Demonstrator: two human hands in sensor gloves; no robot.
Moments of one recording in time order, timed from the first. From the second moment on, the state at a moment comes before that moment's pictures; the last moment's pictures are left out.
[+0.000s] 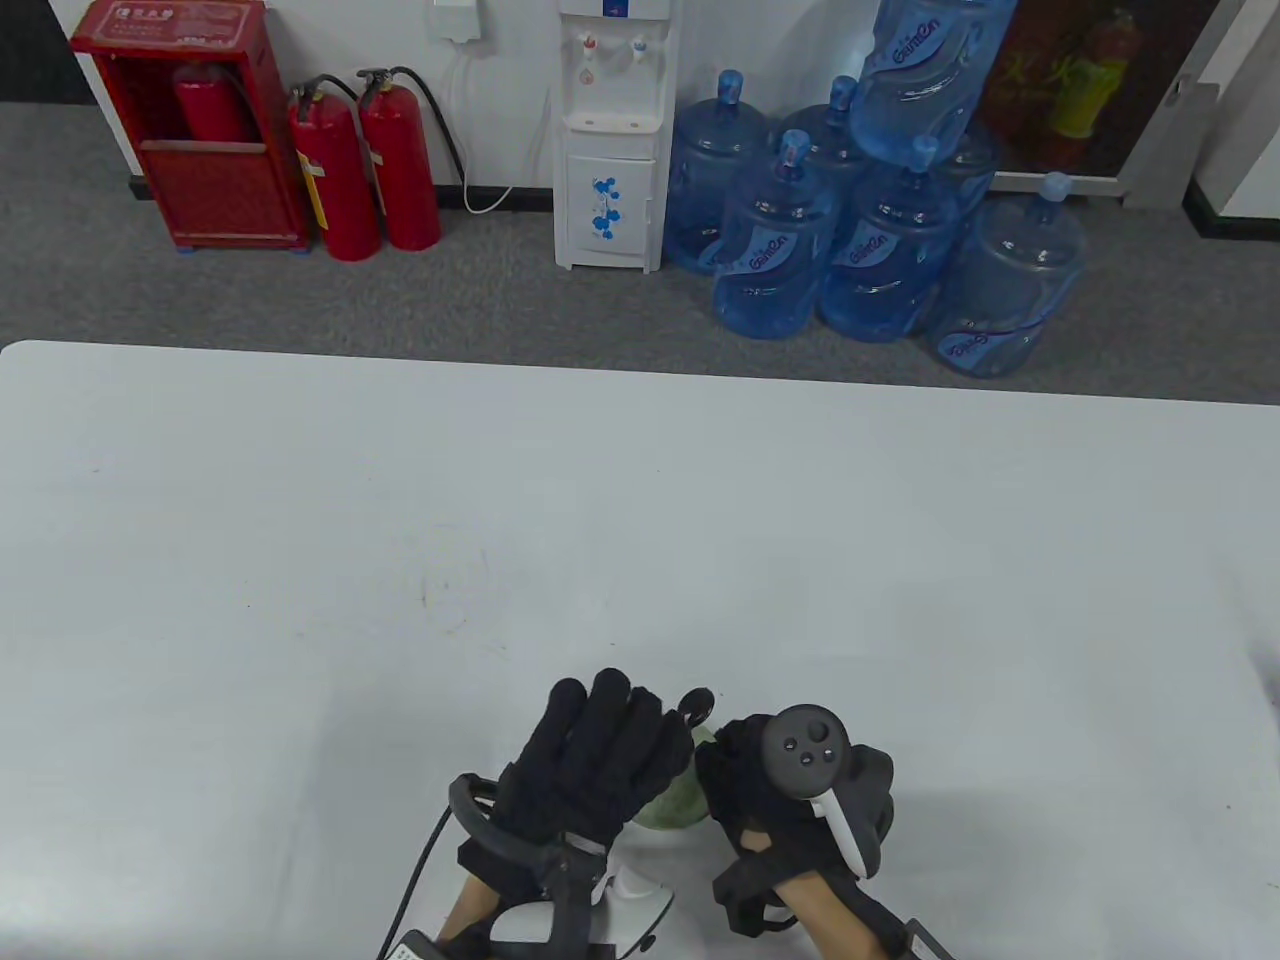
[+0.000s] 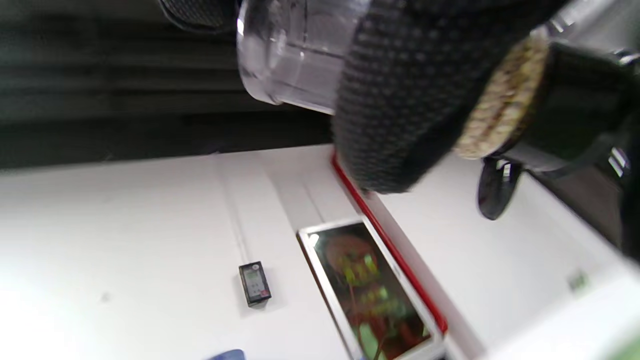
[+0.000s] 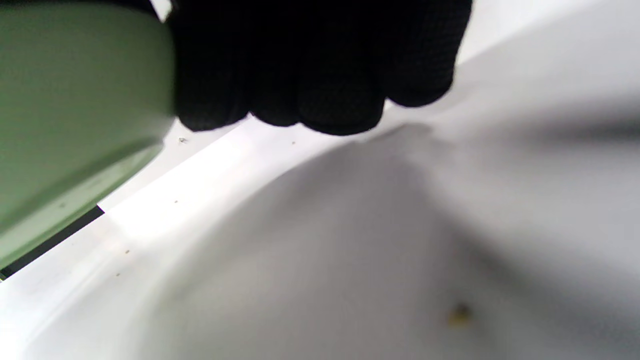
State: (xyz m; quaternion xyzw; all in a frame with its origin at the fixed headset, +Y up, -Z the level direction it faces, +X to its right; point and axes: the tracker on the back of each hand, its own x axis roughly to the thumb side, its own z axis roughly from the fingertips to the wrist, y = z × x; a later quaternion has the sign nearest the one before) left_hand -0.052 -0.682 -0.174 0.42 -0.18 -0.09 0.88; right_hand 0.137 -0.735 -0.248 -0.07 0.03 0.96 0.27
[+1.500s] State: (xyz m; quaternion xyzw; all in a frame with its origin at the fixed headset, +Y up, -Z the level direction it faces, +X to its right) left_hand -0.055 -0.679 -0.171 0.43 -0.17 -0.08 0.88; right_hand 0.136 -0.732 -0.245 -0.06 0.03 0.96 0.28
